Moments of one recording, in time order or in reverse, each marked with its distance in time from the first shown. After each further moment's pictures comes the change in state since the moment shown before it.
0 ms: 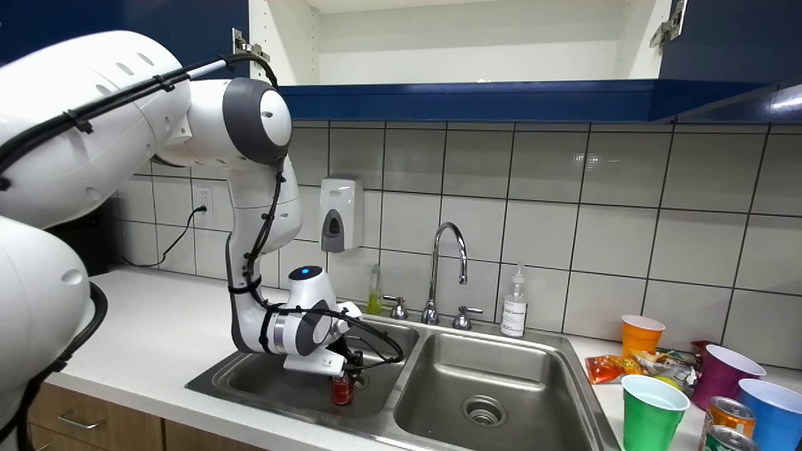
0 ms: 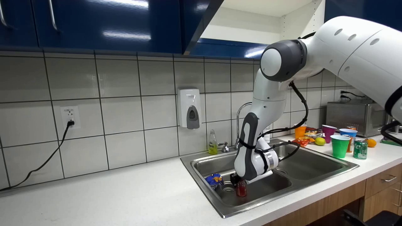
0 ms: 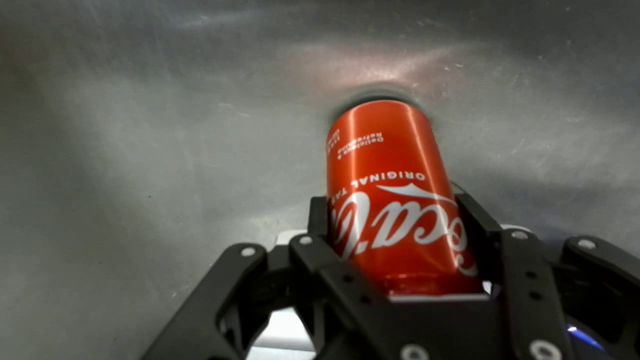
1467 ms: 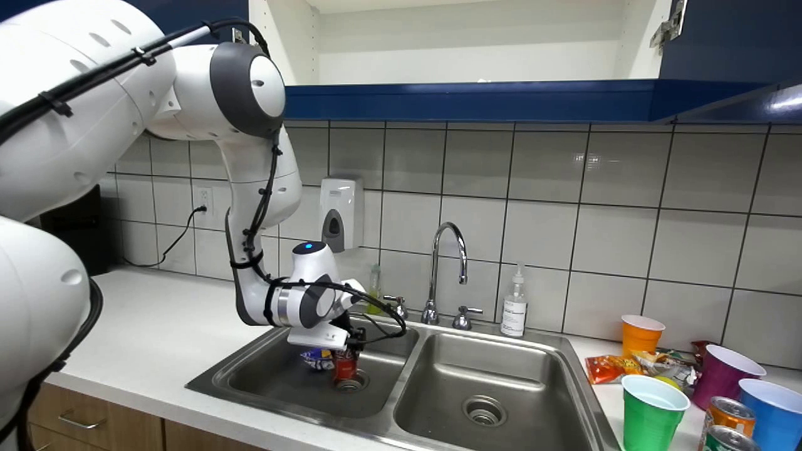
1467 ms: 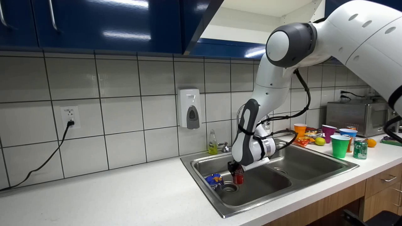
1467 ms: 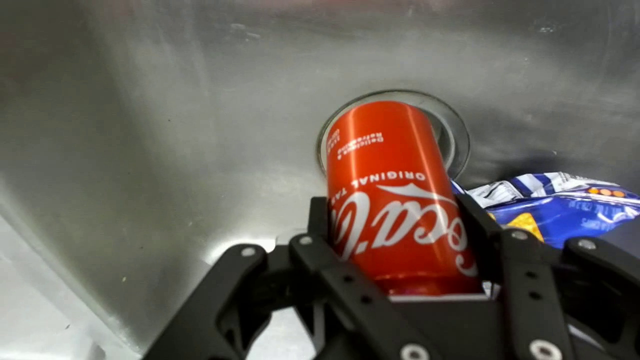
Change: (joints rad) arm -0.003 -0.123 0.001 -0.028 -0.003 -0.070 0.000
